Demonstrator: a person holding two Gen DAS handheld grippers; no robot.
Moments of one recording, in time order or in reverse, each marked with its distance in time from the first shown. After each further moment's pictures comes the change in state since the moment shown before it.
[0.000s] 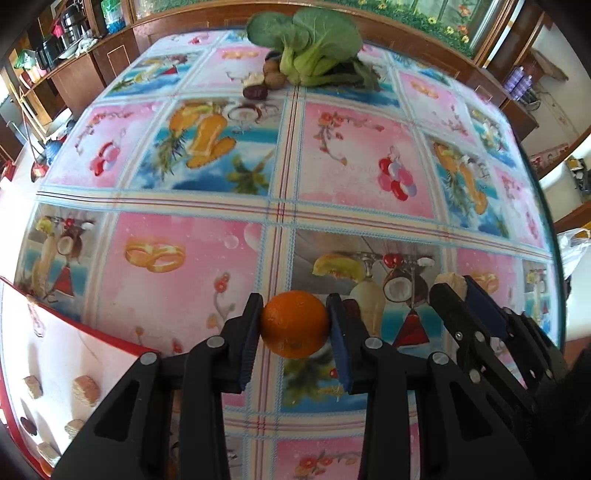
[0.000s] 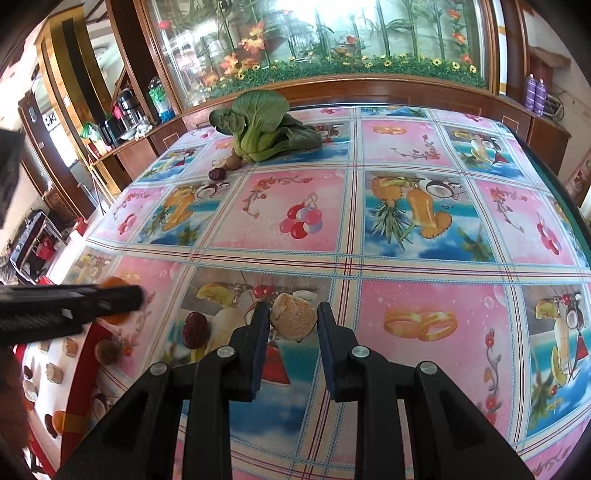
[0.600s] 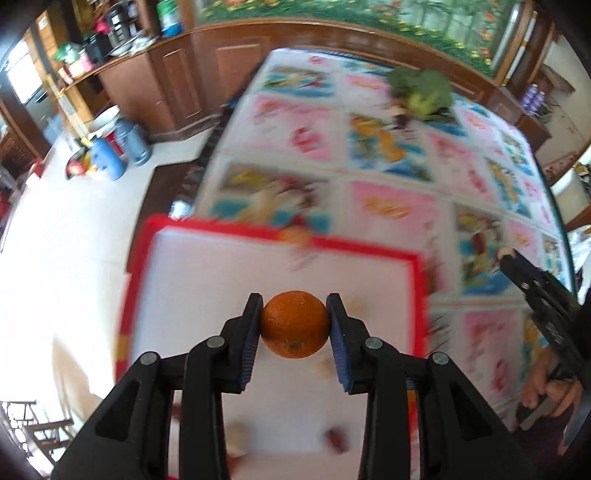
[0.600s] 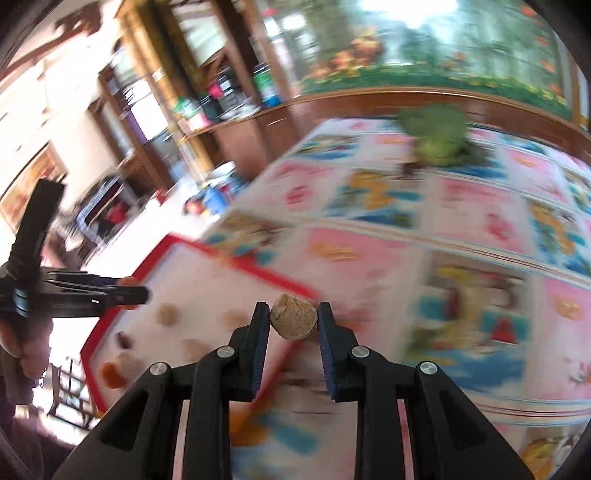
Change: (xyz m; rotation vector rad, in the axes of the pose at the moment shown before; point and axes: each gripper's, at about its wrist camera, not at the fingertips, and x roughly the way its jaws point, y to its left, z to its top) left arm -0.104 0.195 -0.068 -0.024 -0.042 0.107; right arm -0.026 0.176 -0.027 -0.202 0.026 0.303
